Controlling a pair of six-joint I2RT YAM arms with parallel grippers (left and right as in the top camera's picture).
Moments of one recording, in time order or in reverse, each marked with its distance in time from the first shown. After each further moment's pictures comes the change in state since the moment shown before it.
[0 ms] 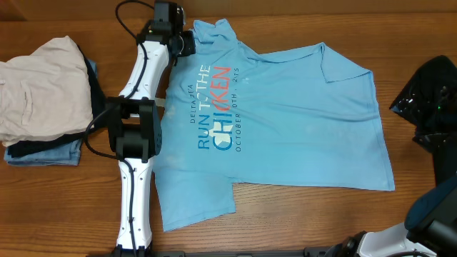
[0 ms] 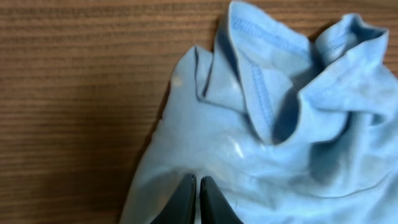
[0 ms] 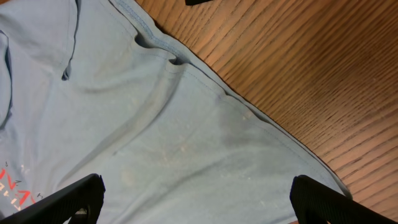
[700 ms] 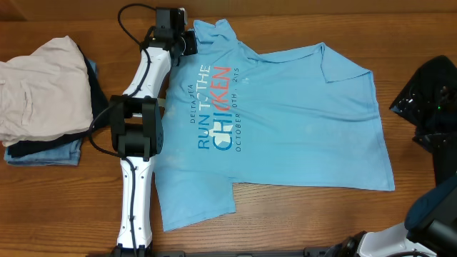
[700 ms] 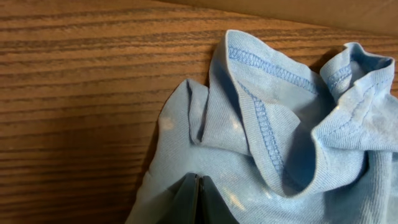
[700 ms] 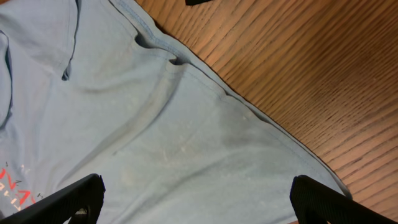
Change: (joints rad) left arm 0.000 0.050 -0.035 0.178 0.020 -0.004; right arm 0.000 0.000 0.000 0.000 0.000 0.000
